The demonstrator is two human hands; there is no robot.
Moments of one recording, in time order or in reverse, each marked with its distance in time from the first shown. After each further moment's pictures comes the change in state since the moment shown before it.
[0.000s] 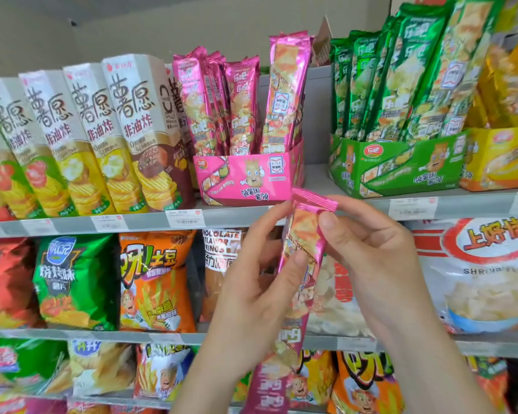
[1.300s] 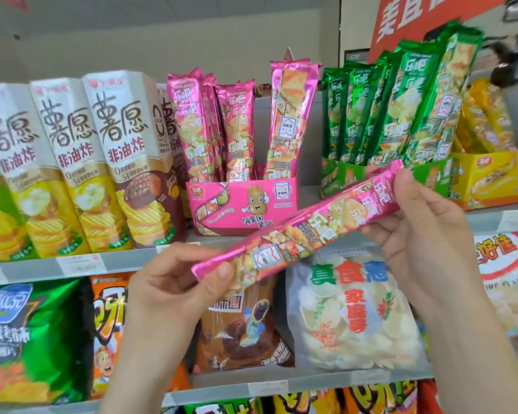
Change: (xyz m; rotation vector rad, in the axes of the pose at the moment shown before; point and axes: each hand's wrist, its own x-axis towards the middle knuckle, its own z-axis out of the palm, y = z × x) left_hand 0.027 -0.017 -0.090 -0.112 0.237 -0.117; right_hand 0.046 -0.020 -0.004 -0.011 0.227 -0.133
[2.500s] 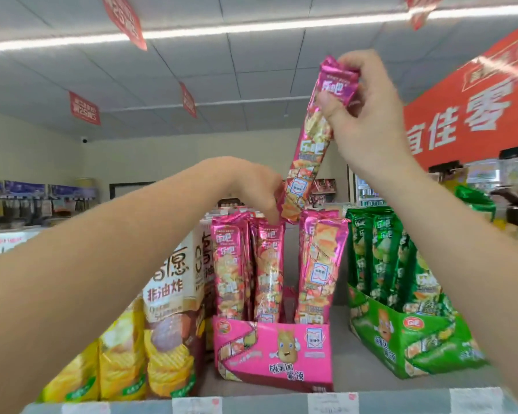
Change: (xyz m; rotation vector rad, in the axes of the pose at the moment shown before) left_hand 0.291 0.144 0.073 1.461 -0.886 0.198; right_hand 0.192 -0.116 0.152 -0.644 -0.164 -0.916
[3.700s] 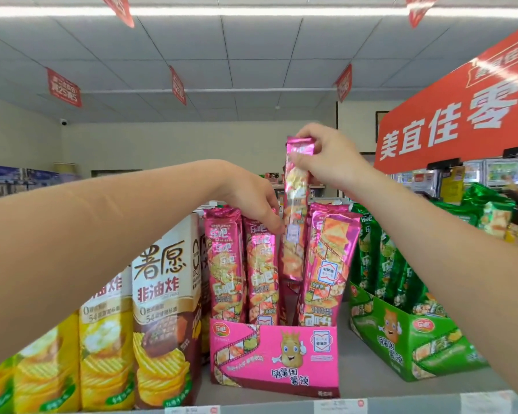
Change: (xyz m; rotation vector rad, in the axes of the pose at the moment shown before) left_hand 0.006 -0.020 0.026 -0.146 -0.148 -0.048; right_hand -0.009 0.055 0.047 -0.182 -0.427 0.365
